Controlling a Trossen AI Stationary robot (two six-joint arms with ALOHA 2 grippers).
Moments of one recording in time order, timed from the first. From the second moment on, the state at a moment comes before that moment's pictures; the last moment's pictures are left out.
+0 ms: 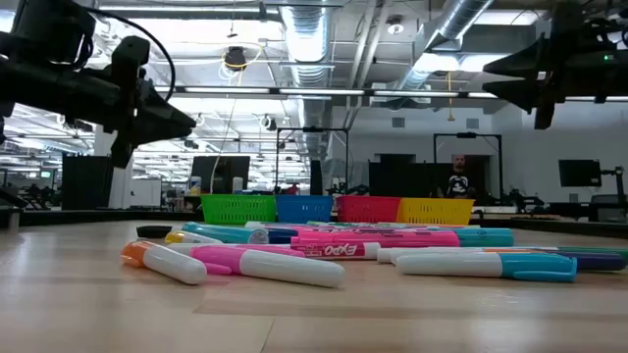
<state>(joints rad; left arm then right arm) 0.01 0.64 0.01 0.48 -0.39 -0.66 -0.09 0.02 0.03 0.18 0.39 0.30</state>
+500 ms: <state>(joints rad) 0.01 0.72 0.01 0.49 -0.39 -0.70 -0.08 0.39 0.08 0.18 0.31 0.44</state>
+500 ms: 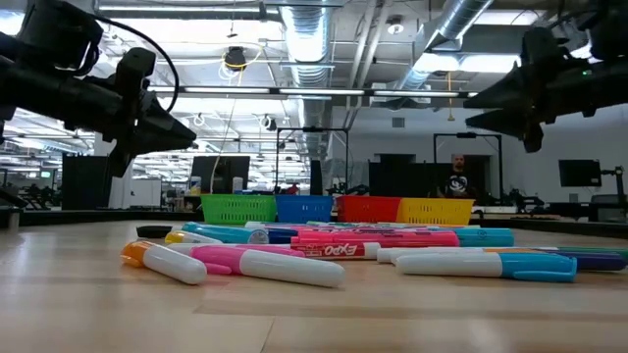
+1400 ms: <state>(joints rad) 0.01 0.74 0.01 0.52 -0.39 -0.72 0.07 1.16 0.29 0.18 0.17 0.21</state>
